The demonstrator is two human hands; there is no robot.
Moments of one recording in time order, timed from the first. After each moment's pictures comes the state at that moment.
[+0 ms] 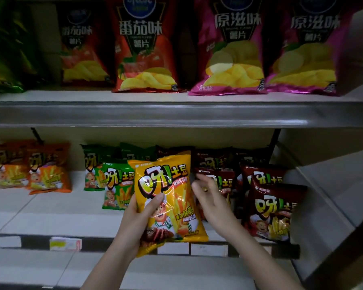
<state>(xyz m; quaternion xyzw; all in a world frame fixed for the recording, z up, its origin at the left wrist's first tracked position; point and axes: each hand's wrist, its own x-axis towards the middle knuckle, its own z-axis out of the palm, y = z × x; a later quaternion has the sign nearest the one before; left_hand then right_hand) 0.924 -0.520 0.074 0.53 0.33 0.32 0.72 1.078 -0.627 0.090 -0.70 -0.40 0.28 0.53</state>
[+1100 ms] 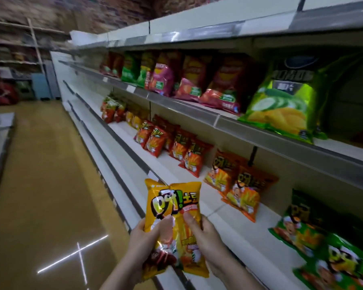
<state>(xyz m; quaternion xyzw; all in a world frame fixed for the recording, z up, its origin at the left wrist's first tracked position) 0.519 -0.395 0.079 0.31 0.58 0.51 0.55 0.674 -0.352 0.073 -0.48 -0.53 0.60 0.36</state>
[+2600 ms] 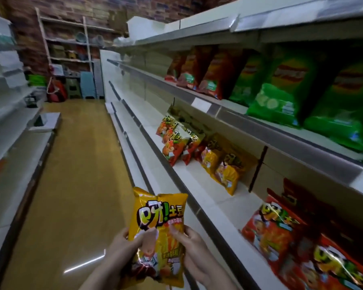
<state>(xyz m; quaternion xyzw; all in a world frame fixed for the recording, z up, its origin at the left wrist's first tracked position) -0.111 0.143 0.040 0.23 0.64 0.52 0.52 0.054 0.230 0.029 -0.38 -0.48 0.75 0.25</state>
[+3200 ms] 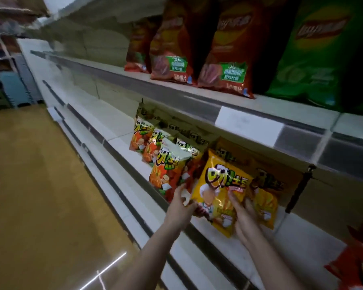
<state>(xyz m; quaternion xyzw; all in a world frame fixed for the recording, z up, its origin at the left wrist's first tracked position) -0.194 0.528 0.042 0.49 0.61 0.37 0.49 -0.018 0.543 0.004 -0.47 -0.32 0.57 0.60</state>
